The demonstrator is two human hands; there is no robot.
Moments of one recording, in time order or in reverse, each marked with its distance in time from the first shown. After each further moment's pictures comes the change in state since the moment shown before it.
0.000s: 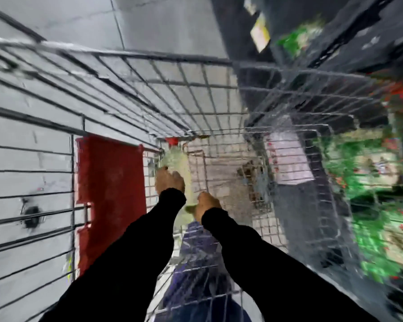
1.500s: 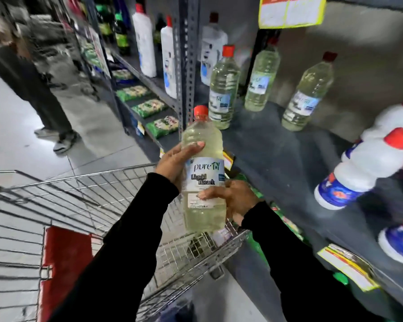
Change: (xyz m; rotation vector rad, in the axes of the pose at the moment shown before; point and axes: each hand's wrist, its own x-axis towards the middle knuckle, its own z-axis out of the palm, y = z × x) left_hand -0.395 0.156 -0.065 -0.603 -1.098 0.797; right_hand -0.350 0.174 -0.136 0.857 0.414 -0.810
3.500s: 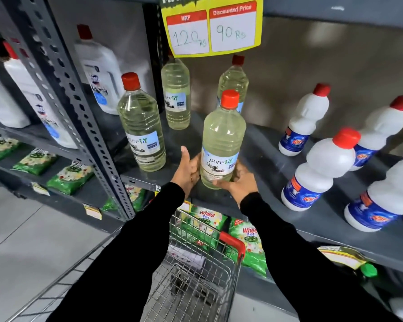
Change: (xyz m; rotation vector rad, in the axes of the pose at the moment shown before) left_hand 0.204 -0.040 0.078 0.268 -0.465 -0.329; right_hand 0.097 -0.015 -0.127 -0.004 0.903 -0.246
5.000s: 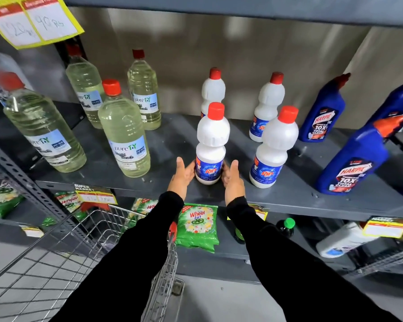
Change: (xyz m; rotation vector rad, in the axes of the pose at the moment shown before) left_hand -0.021 -0.085 0.174 0.157 -0.044 0.014; right_hand -0.073 0.045 -0.150 0.377 0.356 0.184
